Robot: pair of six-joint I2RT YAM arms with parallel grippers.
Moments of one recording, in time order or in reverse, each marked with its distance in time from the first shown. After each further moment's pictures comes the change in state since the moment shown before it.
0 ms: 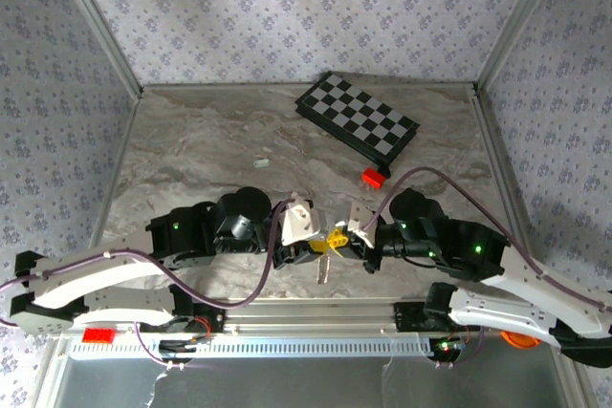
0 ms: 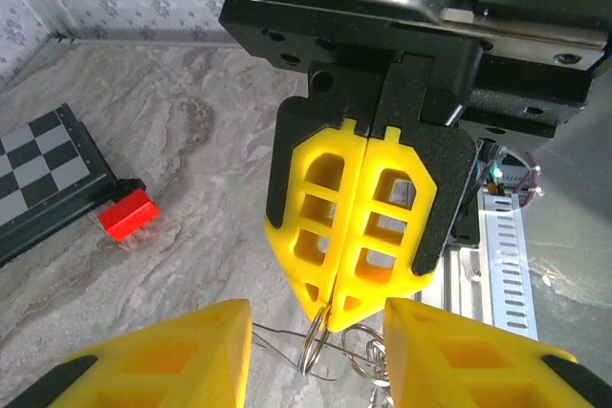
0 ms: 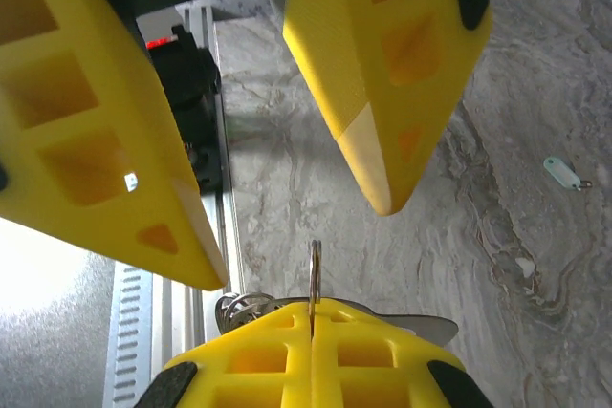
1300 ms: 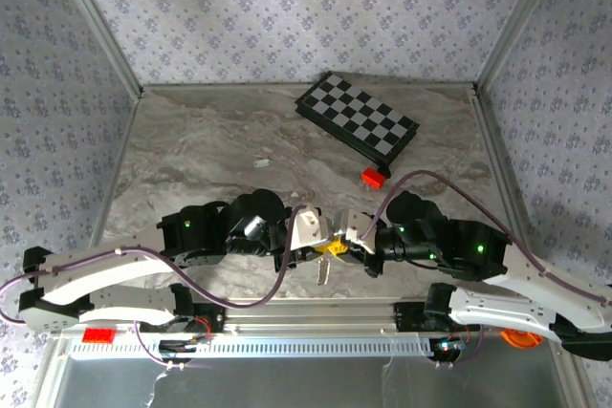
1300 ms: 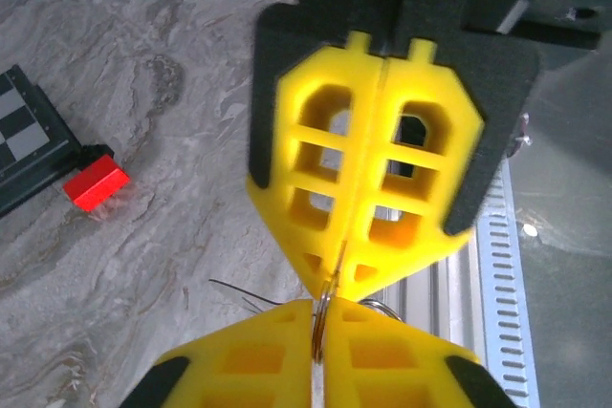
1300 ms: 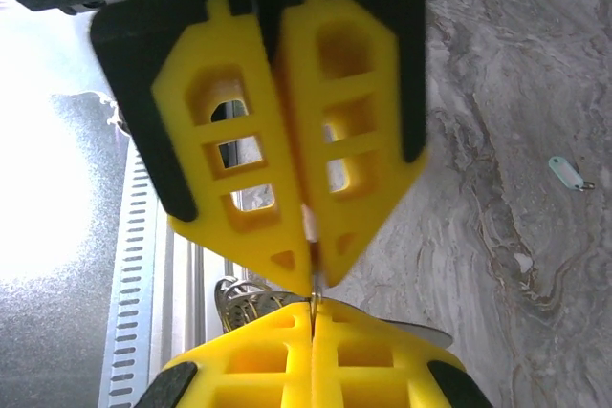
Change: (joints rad) left arm 0.000 0.048 0.014 -0.065 0.037 0.025; right arm 0.044 0.011 0.039 -0.061 0.028 -0.048
